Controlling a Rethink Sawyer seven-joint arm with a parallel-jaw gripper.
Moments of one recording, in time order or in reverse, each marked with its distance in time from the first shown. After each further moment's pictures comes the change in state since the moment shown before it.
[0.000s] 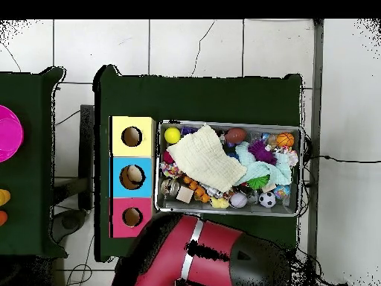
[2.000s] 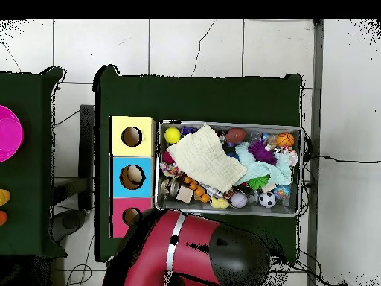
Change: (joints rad) arm 0.052 0.082 -0.041 -0.005 0.085 -0.232 0.000
